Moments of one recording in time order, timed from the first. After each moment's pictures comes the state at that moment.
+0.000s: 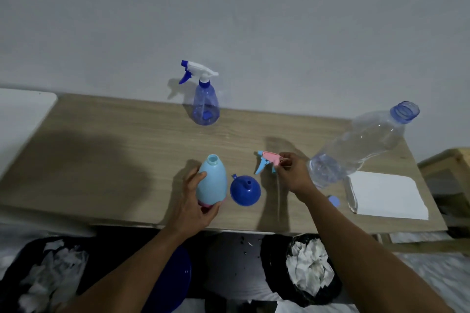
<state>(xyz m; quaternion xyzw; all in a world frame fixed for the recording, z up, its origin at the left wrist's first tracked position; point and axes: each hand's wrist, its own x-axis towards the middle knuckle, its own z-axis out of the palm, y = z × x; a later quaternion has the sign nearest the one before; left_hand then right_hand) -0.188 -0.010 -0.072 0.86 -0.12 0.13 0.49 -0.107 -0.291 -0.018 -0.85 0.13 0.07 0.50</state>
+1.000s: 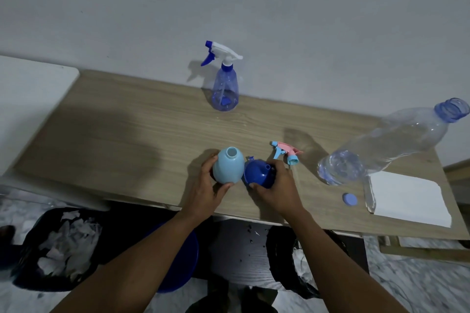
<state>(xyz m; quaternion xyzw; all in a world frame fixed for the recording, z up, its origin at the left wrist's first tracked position) -0.189 -0.010 -0.085 0.85 -0.03 0.07 0.52 -0.161 -0.226 -0.041 -0.90 0.03 0.10 0.43</state>
